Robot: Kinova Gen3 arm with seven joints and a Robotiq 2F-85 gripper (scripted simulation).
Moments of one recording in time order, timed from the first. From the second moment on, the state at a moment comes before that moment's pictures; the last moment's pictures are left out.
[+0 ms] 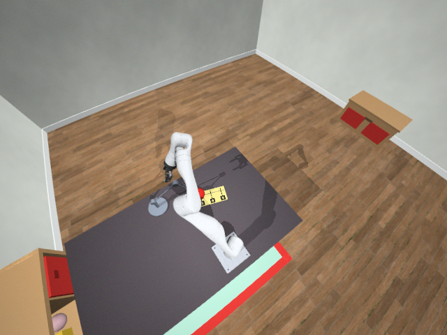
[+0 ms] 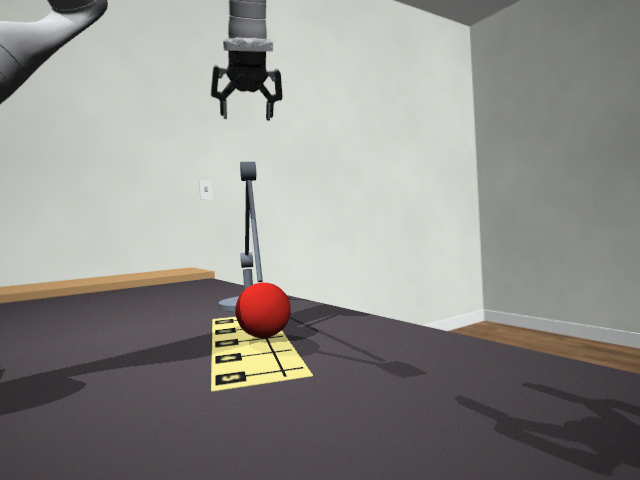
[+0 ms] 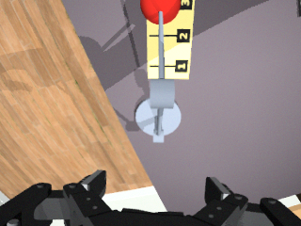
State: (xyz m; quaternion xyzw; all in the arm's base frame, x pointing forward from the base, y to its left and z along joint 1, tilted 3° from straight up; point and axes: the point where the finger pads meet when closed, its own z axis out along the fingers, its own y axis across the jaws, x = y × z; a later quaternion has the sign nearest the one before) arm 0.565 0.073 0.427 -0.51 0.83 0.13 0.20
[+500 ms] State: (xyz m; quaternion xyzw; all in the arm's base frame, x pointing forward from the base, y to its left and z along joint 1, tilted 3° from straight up) arm 0.563 0.073 0.431 -0.52 0.84 0.07 0.11
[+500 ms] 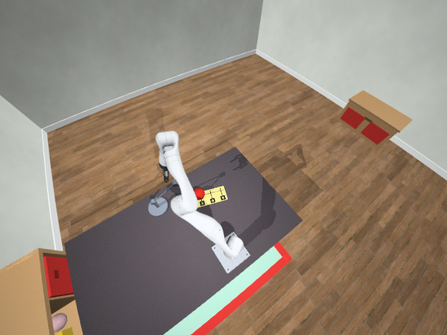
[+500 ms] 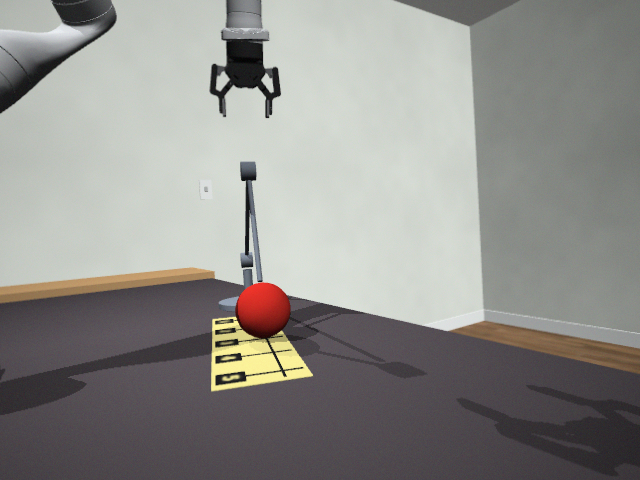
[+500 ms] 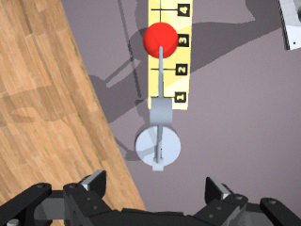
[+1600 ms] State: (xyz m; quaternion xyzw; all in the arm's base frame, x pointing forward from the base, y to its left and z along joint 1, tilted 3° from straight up) arm 0.562 0.078 0.419 -0.53 0.84 -0.07 -0.04
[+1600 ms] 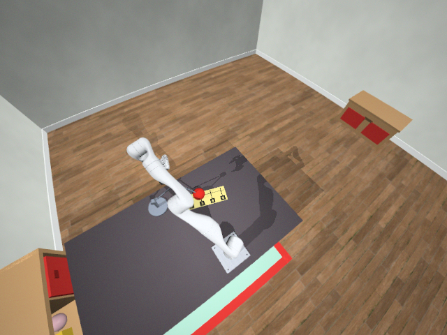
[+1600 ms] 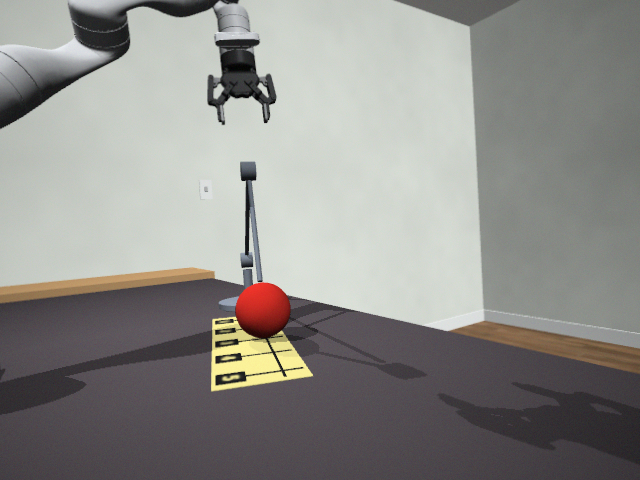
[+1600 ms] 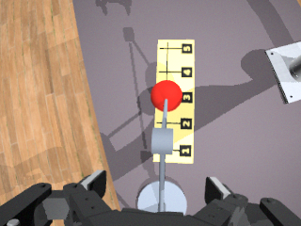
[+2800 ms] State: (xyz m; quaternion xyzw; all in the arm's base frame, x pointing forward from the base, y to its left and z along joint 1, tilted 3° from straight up) arm 0.572 0.081 0.321 -0.53 0.84 -0.06 -0.07
